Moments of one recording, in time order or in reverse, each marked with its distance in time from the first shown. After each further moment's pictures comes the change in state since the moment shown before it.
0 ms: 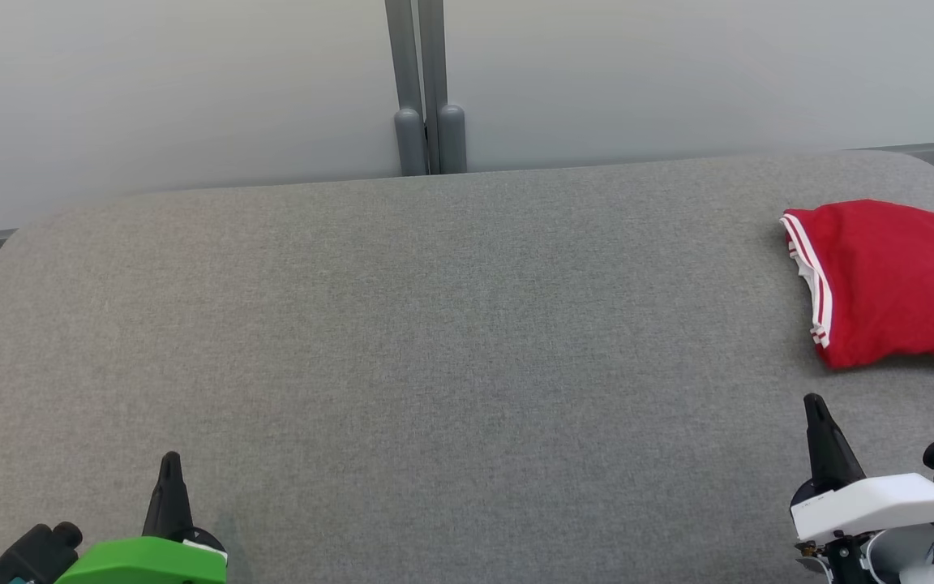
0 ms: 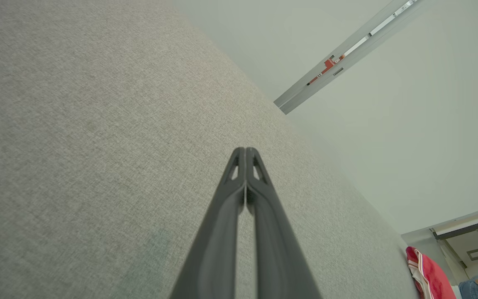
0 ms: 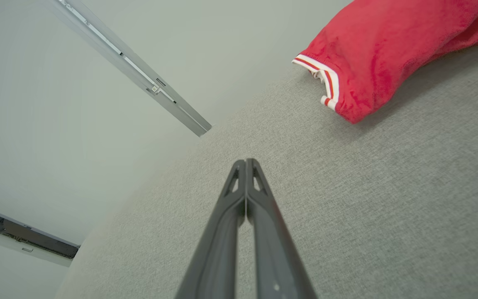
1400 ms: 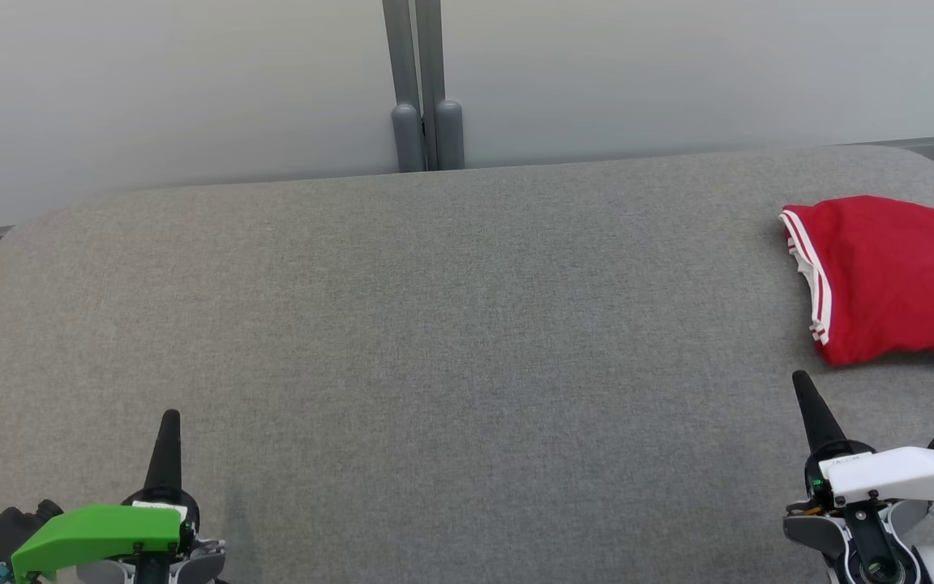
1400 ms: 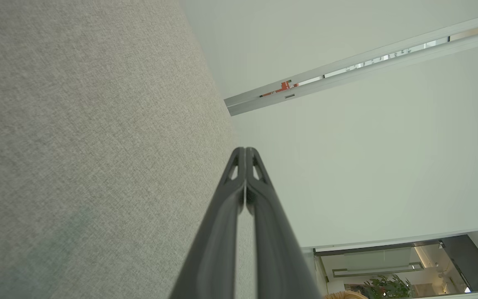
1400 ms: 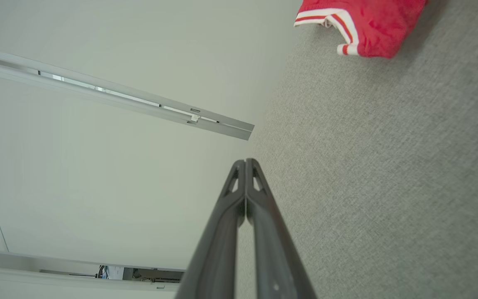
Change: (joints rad) left arm -0.074 0.002 0.030 -0.007 -0.440 -0.043 0.117; right arm -0.066 0.015 -0.019 0.021 0.505 -0.001 0.117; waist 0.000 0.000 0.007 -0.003
